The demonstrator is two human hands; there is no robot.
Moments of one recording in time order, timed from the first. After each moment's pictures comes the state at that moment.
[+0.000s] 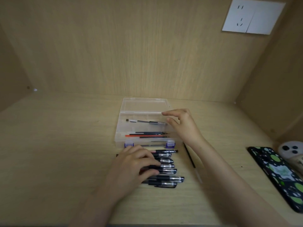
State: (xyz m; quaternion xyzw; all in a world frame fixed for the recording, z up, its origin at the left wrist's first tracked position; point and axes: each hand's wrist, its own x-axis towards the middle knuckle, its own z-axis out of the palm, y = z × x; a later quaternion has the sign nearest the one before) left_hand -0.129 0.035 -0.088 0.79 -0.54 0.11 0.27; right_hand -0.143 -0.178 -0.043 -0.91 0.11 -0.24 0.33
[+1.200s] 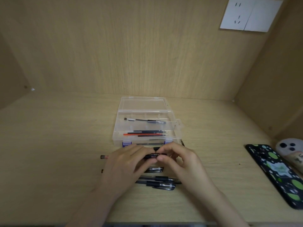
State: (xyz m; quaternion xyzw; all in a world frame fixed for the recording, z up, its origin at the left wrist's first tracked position) left_hand -0.141 0.037 -0.071 0.78 -0.51 0.22 0.30; right_hand -0.237 -0.117 -0.054 -0.86 0.01 -0.21 0.47
